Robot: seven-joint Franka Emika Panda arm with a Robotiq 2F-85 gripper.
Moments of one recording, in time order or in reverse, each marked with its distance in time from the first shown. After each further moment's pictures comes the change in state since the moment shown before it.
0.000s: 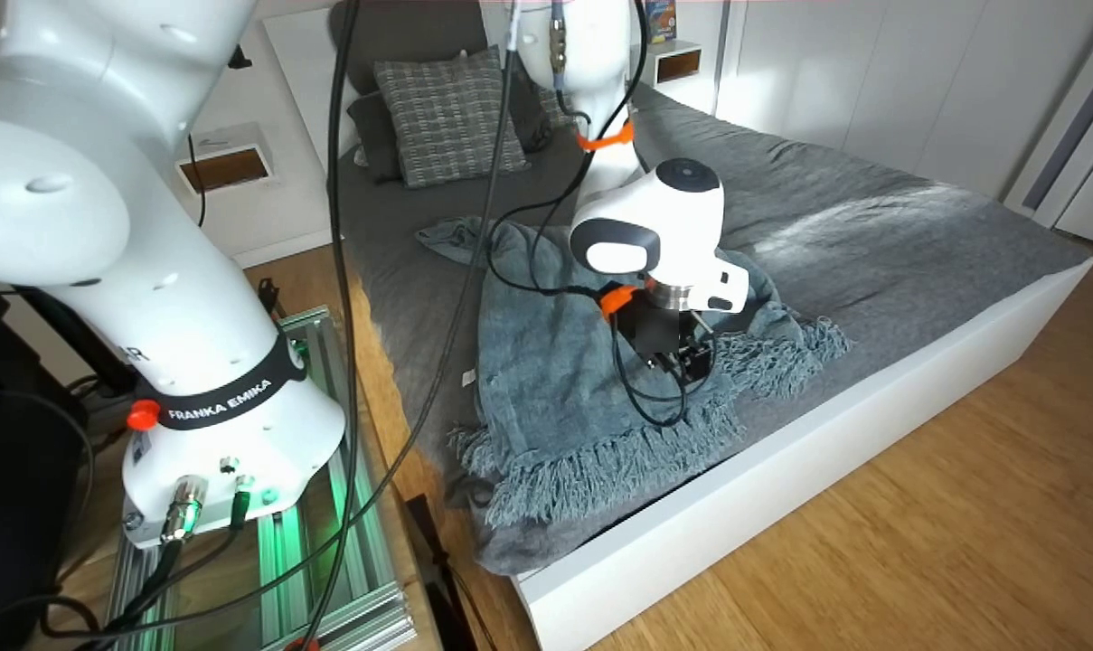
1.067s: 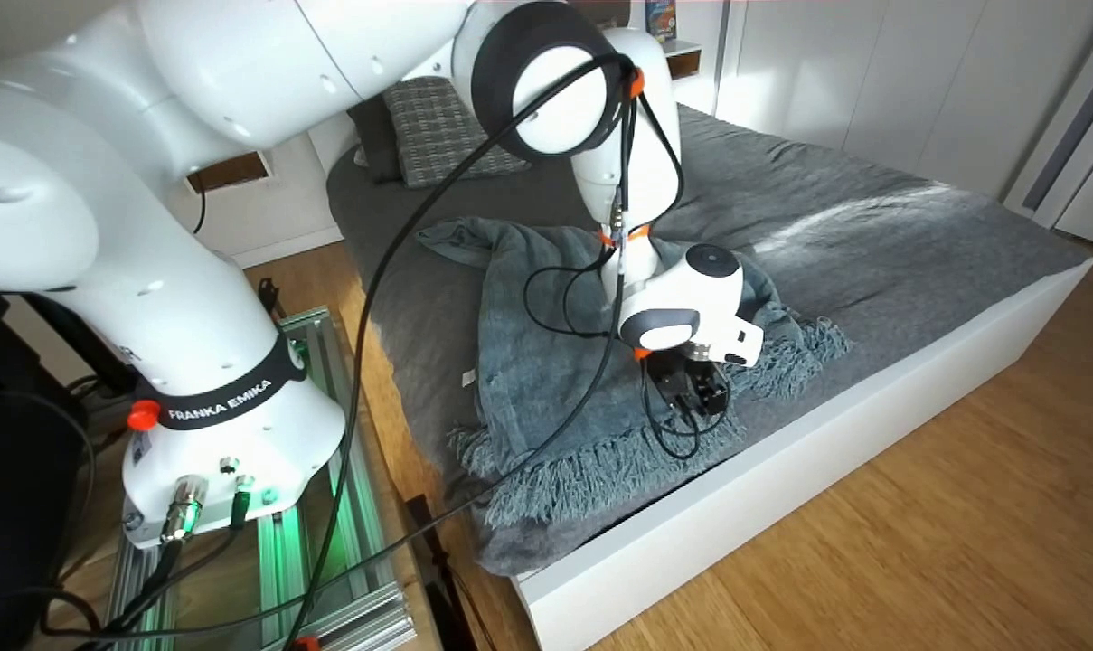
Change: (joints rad) arm -0.135 0.459 0.100 0.492 -0.440 0.020 0.411
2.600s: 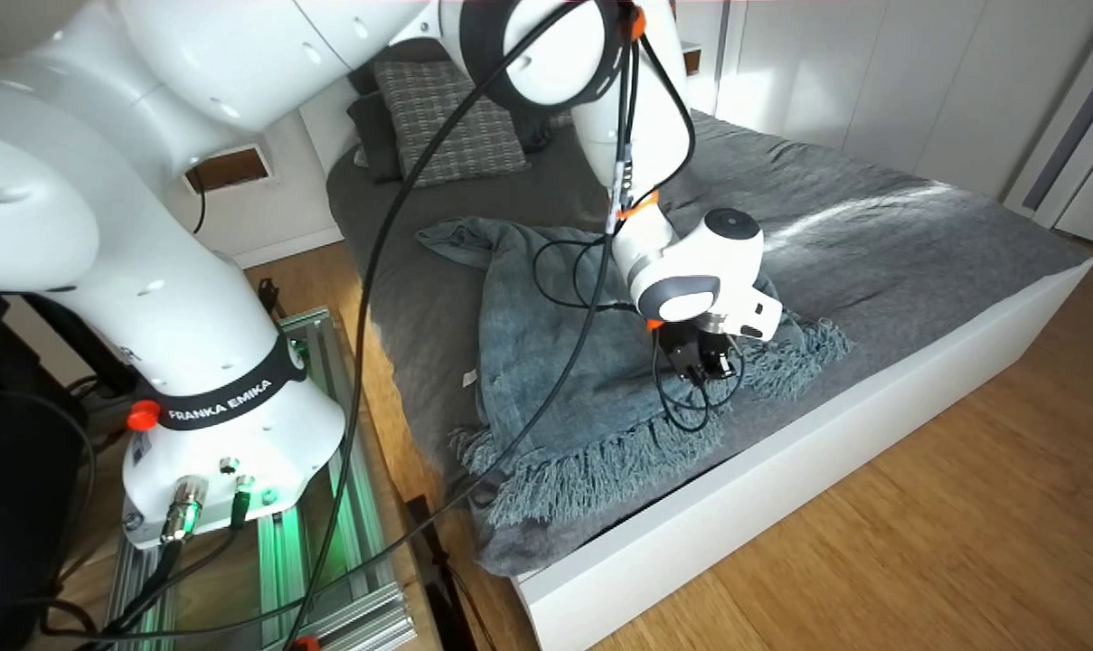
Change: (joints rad) arm -0.002 -0.120 -0.005 -0.053 -0.040 -0.070 0.109
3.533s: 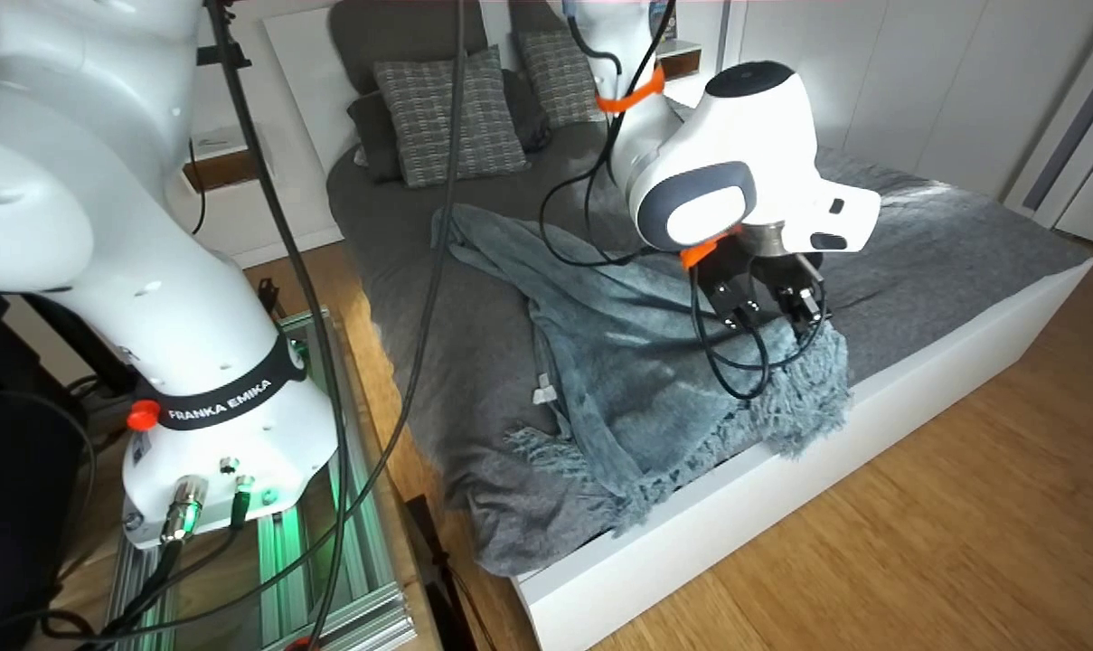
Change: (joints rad) arm -0.018 -0.544 -0.170 -0.476 0.000 0.217 0.048
